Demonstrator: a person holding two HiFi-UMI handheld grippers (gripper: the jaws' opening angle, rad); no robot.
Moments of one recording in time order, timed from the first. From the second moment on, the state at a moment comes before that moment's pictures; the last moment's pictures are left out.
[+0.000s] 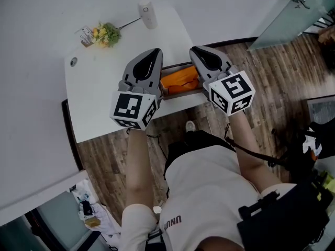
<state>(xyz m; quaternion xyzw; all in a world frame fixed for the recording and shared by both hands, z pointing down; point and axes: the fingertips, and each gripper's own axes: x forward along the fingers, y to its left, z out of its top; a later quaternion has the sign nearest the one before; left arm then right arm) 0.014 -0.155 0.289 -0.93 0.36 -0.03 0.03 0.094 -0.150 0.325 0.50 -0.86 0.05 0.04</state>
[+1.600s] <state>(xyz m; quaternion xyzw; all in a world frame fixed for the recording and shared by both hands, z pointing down) 0.016 -0.184 0.345 -0.93 0.35 -0.05 -0.03 0.068 -0.166 0.402 0.33 -0.93 0.06 0.15</state>
